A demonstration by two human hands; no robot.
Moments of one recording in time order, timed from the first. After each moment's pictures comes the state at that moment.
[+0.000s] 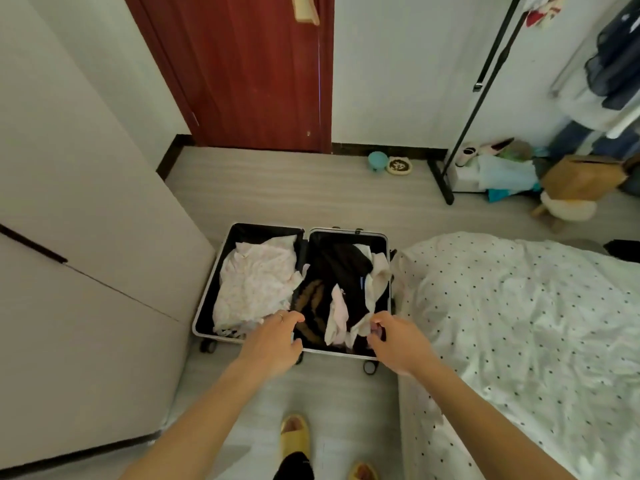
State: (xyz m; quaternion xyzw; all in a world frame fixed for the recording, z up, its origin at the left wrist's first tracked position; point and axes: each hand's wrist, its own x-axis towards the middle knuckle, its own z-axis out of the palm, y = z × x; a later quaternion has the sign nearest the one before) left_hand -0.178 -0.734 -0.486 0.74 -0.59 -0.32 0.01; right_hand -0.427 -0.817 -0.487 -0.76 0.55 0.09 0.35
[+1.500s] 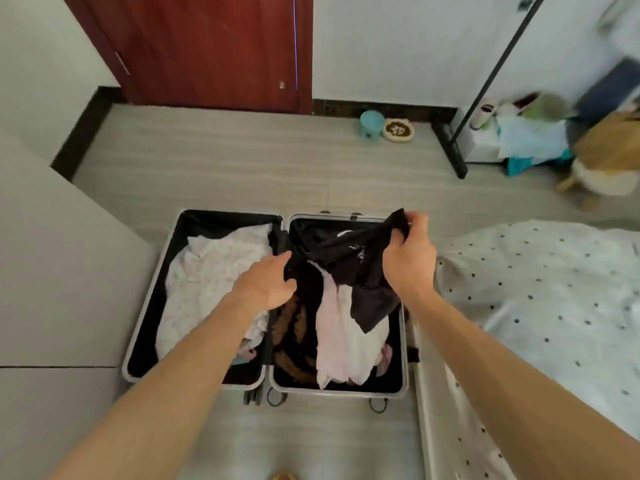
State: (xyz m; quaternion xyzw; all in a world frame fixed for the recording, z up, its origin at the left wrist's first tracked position) left_hand -0.089 -0.999 -0.736 0.74 -0.57 -0.36 -0.04; right_hand -0.315 -1.054 -0.673 -0.56 0.69 -0.30 0.34
